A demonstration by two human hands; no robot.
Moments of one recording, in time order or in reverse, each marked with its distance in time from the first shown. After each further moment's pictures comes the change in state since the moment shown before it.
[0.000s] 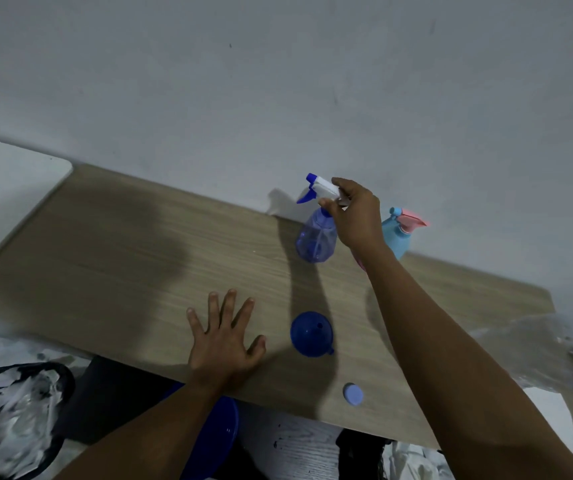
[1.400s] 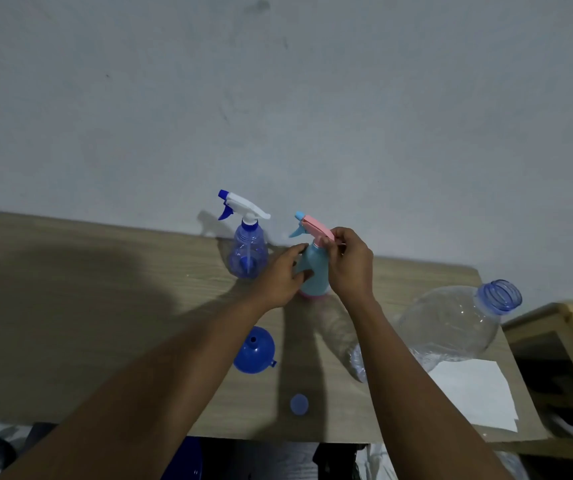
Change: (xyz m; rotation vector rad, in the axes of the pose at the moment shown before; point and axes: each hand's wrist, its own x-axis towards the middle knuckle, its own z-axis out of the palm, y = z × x) left_hand 0.140 0.208 -0.050 -0.779 -0.153 0.369; right_hand -0.062 0.081 -0.089 0.018 0.260 0.130
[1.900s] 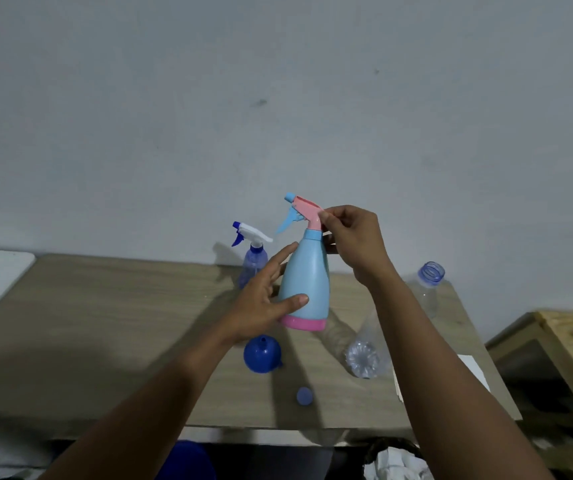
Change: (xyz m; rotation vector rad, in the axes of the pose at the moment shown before) left_hand -0.167 0.119 -0.081 -0.458 -0.096 0.196; right_hand -0.048 -0.135 -0.097 0.377 -0.141 -0.026
